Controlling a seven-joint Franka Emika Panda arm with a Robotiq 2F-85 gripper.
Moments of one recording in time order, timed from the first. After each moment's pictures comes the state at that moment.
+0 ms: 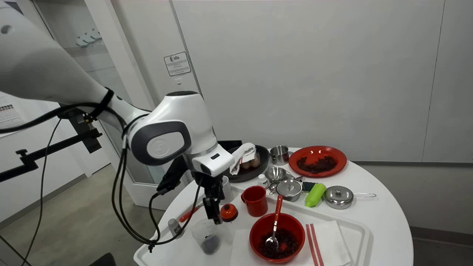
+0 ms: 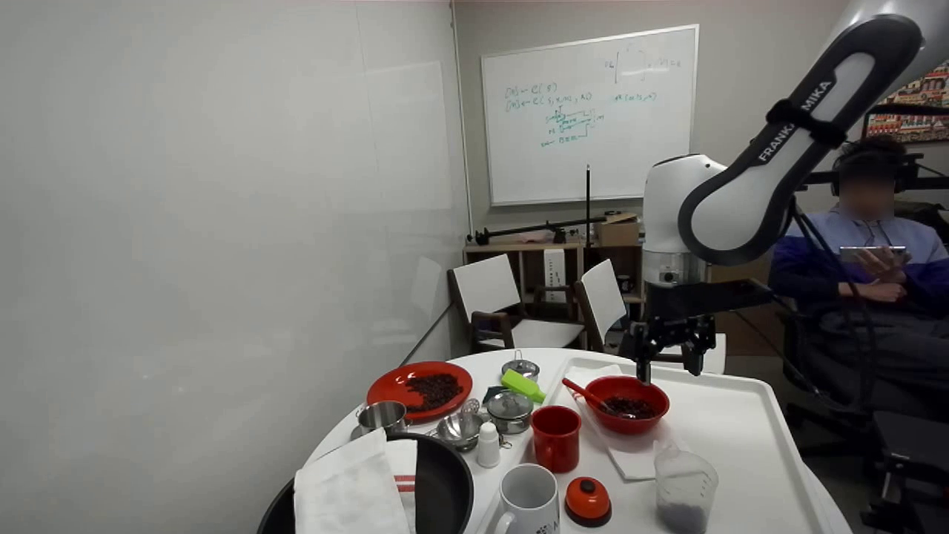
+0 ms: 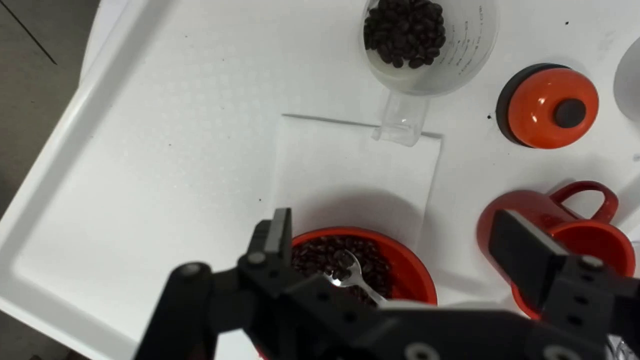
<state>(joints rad) -0.11 0.16 -0.02 -2.41 0.03 2.56 0.60</state>
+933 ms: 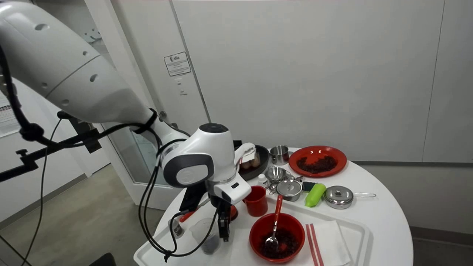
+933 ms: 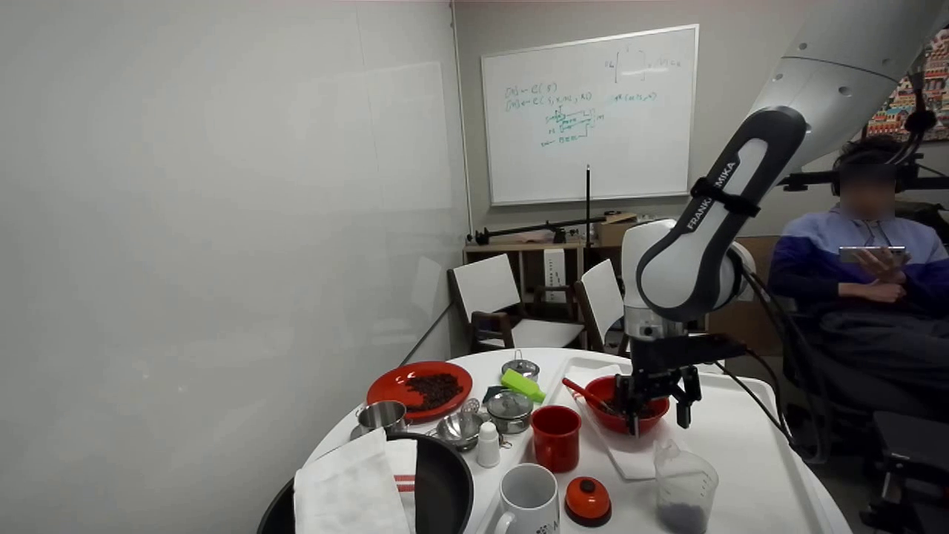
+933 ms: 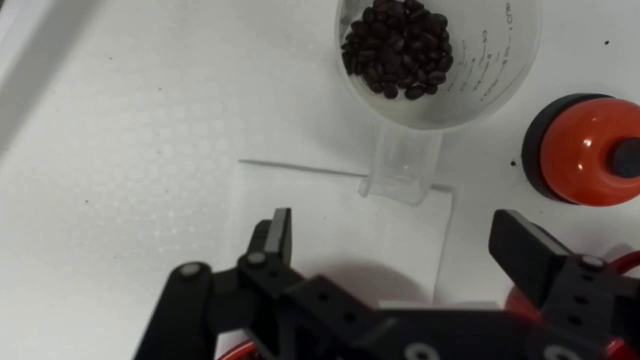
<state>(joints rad) -0.09 0.43 -0.02 -2.28 0.23 2.59 0.44</state>
